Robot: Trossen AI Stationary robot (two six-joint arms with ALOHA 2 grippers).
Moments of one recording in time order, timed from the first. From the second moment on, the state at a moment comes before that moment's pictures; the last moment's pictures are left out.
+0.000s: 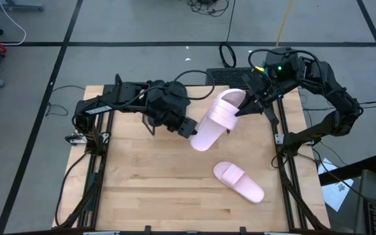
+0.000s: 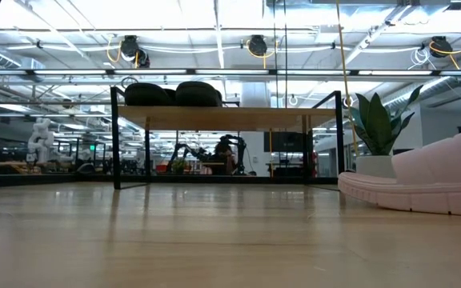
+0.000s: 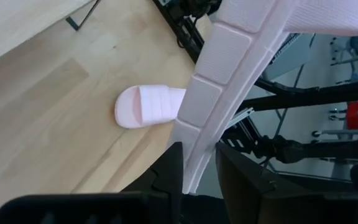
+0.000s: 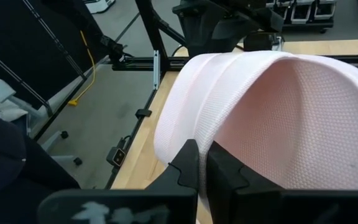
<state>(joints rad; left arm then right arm) -0.02 1.85 2.36 -1.22 0.16 -1.00 -0.31 1.34 1.95 -1.21 -0.65 -0.14</state>
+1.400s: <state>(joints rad) -0.04 1.86 2.20 -1.09 0.27 -1.02 -0.31 1.34 1.95 -1.25 -0.71 -0.11</state>
